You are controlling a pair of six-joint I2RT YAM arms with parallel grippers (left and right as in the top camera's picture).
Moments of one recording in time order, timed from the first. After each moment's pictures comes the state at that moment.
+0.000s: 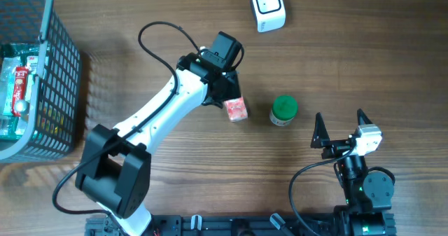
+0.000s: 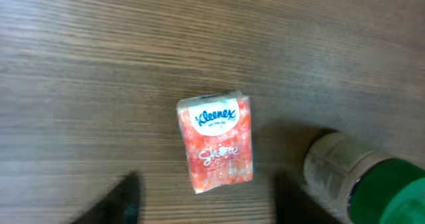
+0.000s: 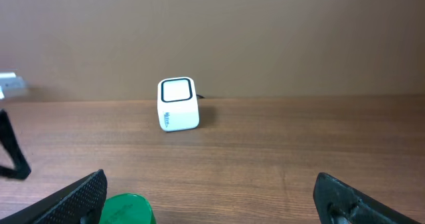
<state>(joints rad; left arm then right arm) -0.56 1.82 1.39 -0.82 0.06 -0.71 0.04 0.01 0.01 0.00 -0.06 0.06</state>
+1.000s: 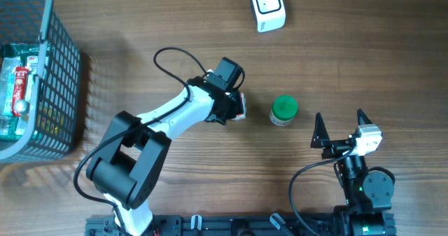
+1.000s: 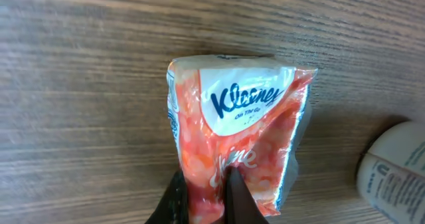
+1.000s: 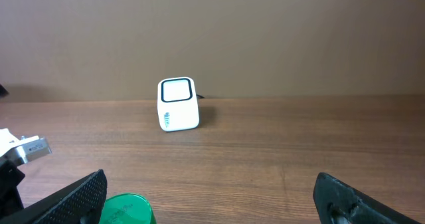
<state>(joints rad) -0.59 1.89 1.16 -0.53 0.15 -0.71 0.04 0.01 0.01 0.00 -0.06 0.06</state>
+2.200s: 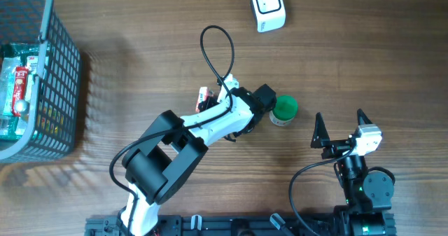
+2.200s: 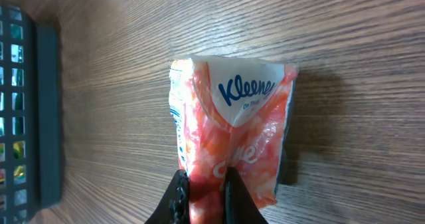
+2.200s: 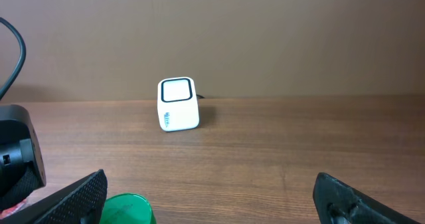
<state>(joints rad) -0.82 2.04 1.31 -0.95 -0.80 -0.68 0.04 0.01 0.01 0.00 -0.06 0.06</state>
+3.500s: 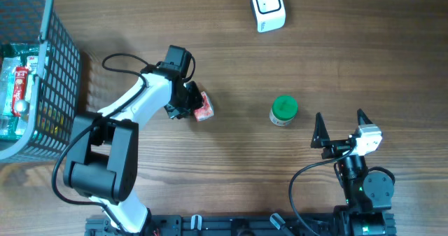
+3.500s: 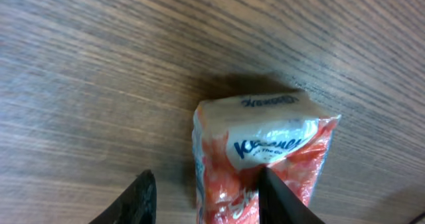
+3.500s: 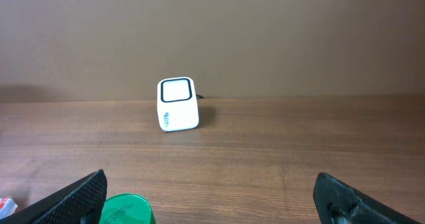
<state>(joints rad) -0.28 1.86 1.12 -0.69 0.19 -0.73 0.04 0.01 0.01 0.00 -0.06 0.06</state>
